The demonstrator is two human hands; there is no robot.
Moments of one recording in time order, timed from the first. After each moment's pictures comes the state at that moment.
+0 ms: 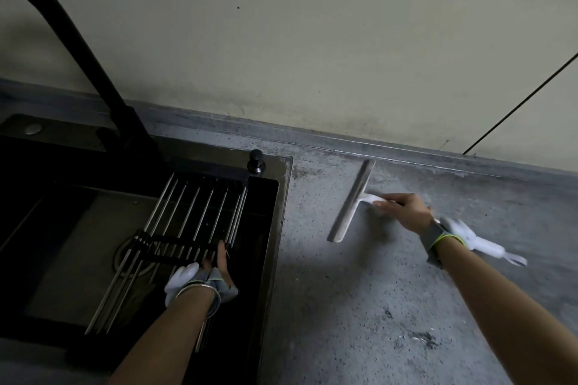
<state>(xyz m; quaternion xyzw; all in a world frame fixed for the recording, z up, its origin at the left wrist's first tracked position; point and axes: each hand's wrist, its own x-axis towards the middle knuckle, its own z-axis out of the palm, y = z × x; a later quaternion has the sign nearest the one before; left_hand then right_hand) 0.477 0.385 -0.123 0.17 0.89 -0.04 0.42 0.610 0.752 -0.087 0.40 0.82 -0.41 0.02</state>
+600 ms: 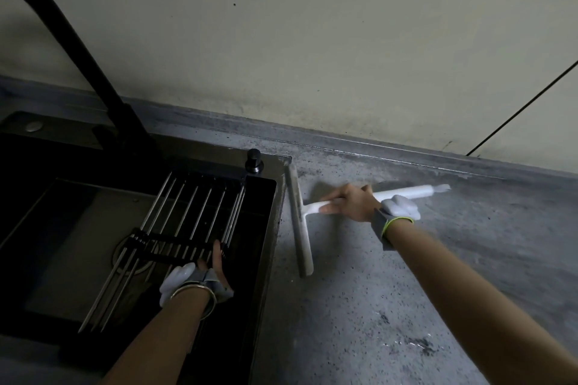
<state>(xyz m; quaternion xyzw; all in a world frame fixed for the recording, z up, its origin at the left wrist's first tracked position) 0.480 0.388 -0.121 0.15 0.89 -0.08 0.42 0.540 0.692 -0.065 0.19 0.92 -0.30 0.16</state>
